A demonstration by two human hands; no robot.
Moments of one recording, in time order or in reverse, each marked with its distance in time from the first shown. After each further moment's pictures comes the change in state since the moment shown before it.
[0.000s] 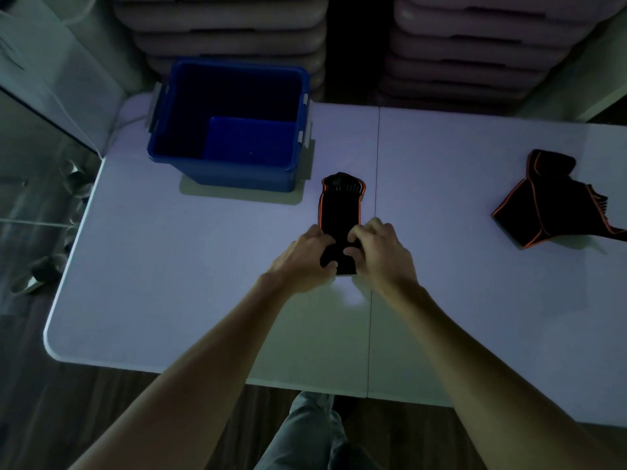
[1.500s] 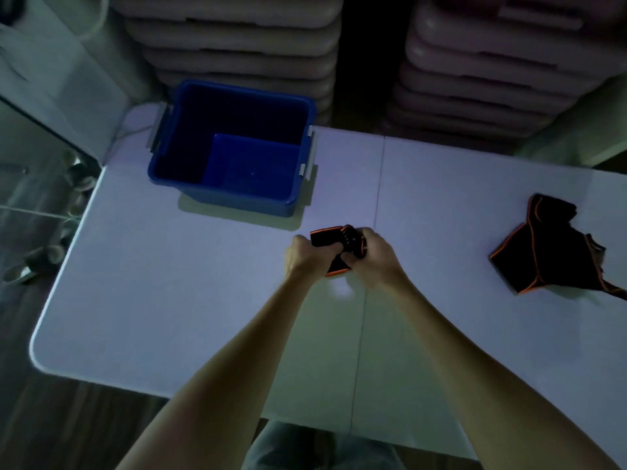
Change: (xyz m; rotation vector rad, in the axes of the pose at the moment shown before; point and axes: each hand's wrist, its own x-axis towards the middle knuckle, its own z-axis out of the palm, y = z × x) left_hand 0.056 0.028 -0.022 -0.661 0.262 -0.731; right_hand 0.070 0.002 -0.019 0.451 -0.202 0.282
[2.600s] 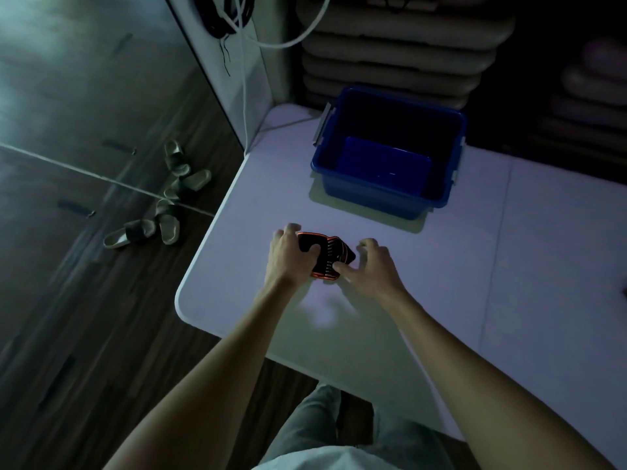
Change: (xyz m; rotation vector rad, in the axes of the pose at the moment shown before) left_hand 0.005 -0.139 -0.216 0.082 0.245 0.211; right_hand -0.037 -0.119 0.180 -0.043 -0.123 -0.042
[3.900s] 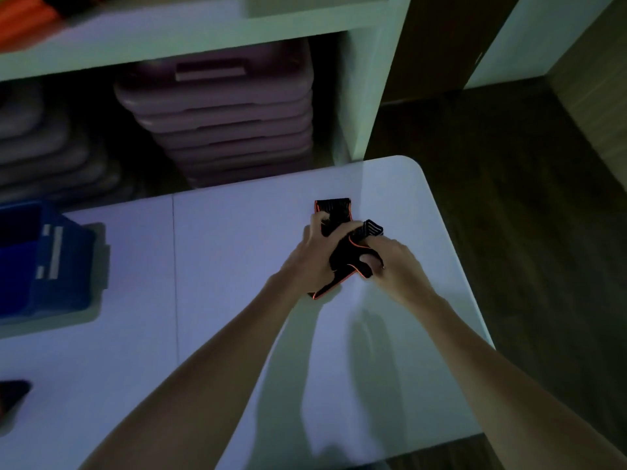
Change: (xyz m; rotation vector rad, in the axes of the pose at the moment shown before) left_hand -0.169 0.396 0.452 0.464 -0.625 0.972; right_hand -0.112 0.401 -0.458 -0.143 0.461 -0.032
